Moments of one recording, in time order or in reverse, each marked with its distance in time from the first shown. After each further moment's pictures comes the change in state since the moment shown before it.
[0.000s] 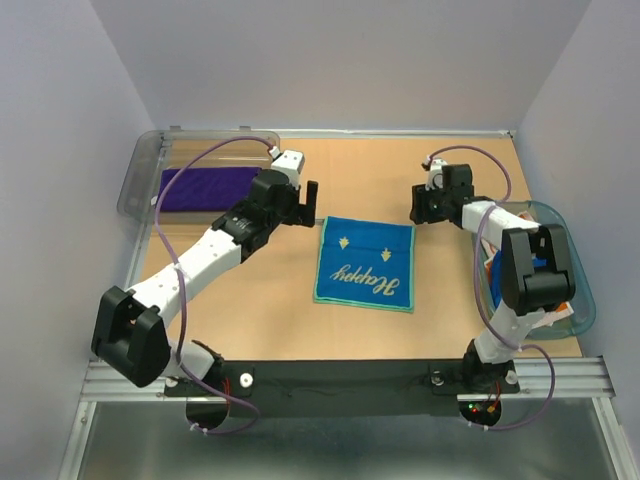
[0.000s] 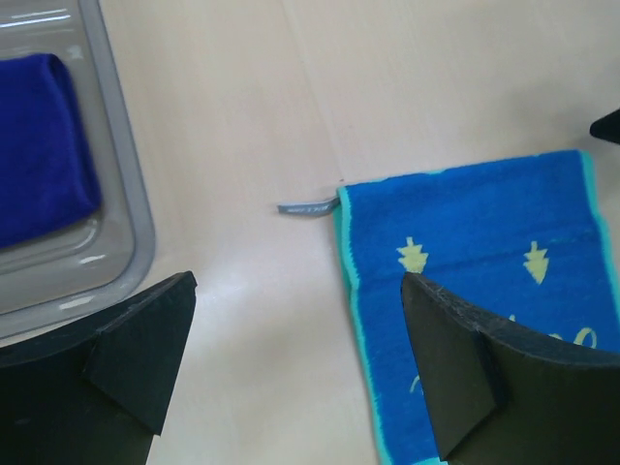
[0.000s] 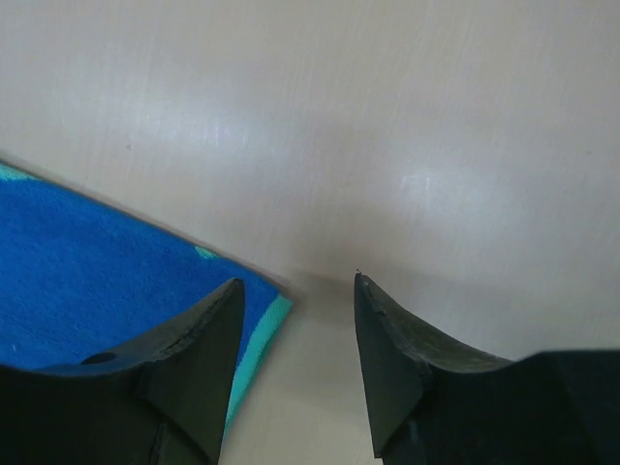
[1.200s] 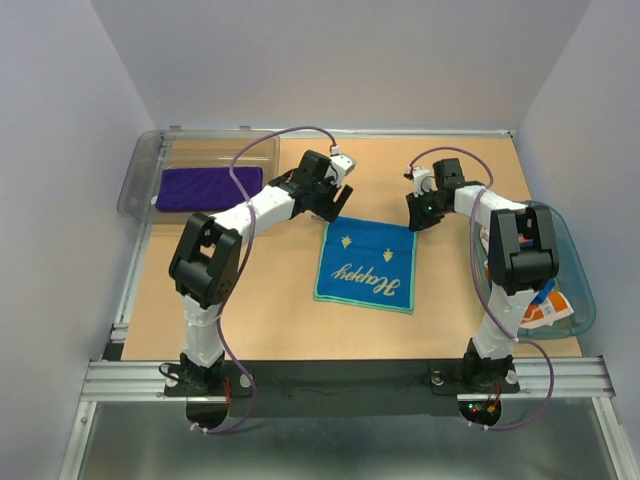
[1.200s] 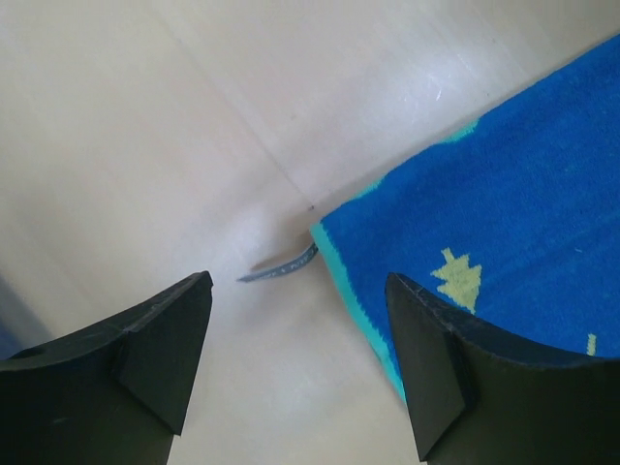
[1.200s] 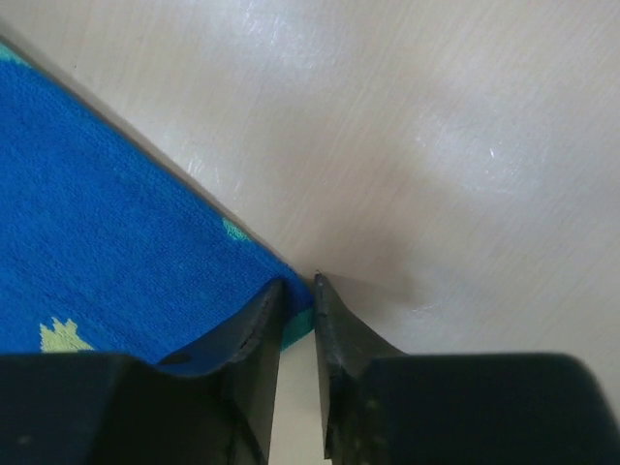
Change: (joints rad) left arm 0.007 0.535 0.391 -0.128 0.210 0.328; right arm -0.011 0.214 0.226 -0.338 -0.145 -0.298
